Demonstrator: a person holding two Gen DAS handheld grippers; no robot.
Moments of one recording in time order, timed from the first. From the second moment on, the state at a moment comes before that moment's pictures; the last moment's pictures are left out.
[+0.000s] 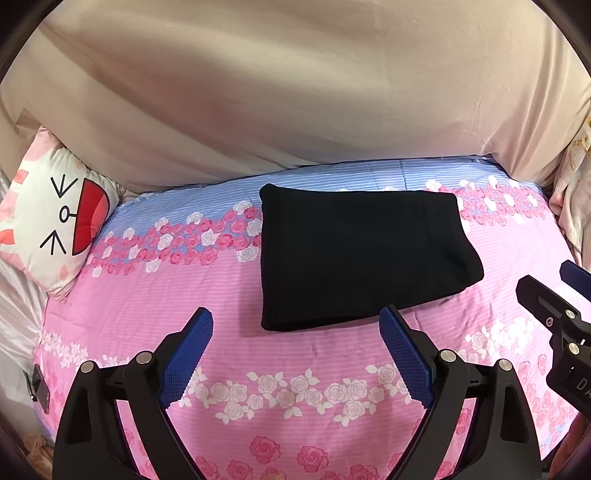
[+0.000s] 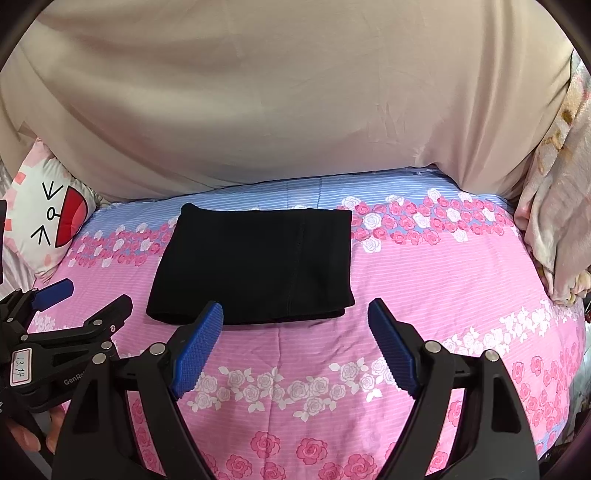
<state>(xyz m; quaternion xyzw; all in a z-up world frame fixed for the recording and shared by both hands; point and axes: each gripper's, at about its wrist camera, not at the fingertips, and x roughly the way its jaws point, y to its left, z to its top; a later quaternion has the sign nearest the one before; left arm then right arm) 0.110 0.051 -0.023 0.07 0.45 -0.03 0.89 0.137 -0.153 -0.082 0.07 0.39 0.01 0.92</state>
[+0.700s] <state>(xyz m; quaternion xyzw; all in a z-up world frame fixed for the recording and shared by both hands) 0.113 0.052 -0.025 0.07 0.45 -0.04 0.89 0.140 -0.155 -0.081 0.07 0.39 0.01 0.92</state>
